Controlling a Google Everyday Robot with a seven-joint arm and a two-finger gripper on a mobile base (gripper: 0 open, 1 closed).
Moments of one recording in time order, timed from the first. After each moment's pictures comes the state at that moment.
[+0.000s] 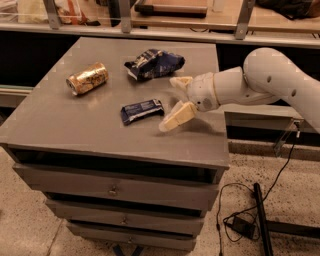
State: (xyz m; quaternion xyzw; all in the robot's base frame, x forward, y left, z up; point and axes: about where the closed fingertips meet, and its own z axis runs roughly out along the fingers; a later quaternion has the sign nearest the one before) arm 0.604 -0.026 0.839 -0.56 0.64 0.30 0.44
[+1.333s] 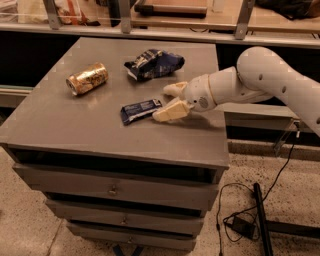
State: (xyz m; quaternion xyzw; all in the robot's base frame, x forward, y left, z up) arm 0.608 -0.022 0.823 -0.53 0.68 0.32 0.39
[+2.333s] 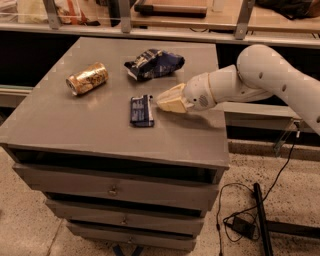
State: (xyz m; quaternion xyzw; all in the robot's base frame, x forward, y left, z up) arm 0.608 -0.022 0.827 -0.53 0.68 0.32 0.39
